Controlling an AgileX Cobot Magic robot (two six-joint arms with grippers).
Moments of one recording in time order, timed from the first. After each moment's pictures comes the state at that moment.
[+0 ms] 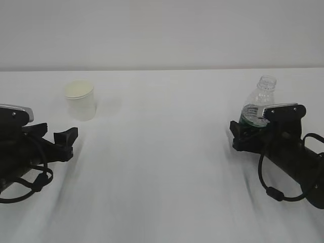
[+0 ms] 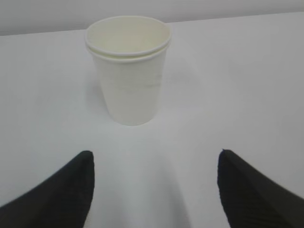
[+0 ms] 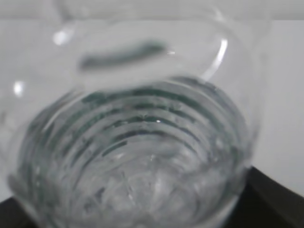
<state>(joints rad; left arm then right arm) -0.31 1.97 -0.44 -0.06 -1.14 -0.05 0.14 2.20 -0.65 -0.12 -1.14 0.04</state>
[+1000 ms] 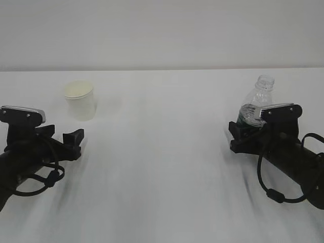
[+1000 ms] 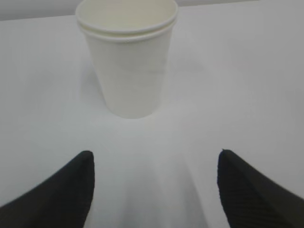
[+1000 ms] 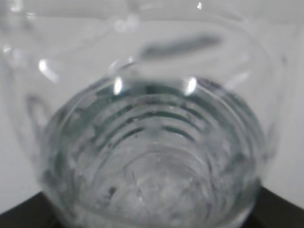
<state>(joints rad) -0.31 2.07 -0.52 -0.07 -1.14 -0.04 0.14 2.20 -0.66 -0.17 -1.14 0.03</state>
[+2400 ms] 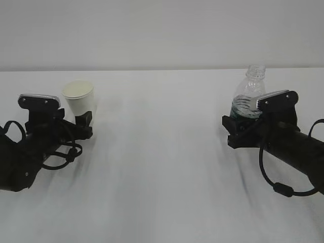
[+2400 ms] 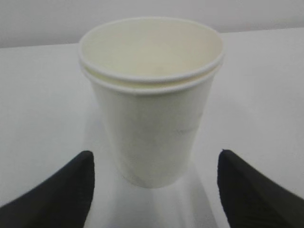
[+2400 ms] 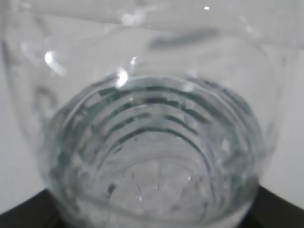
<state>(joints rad) -0.27 2.26 -0.80 -0.09 -1.14 -0.02 0.14 2.07 -0.65 -0.30 -1.02 0.03</state>
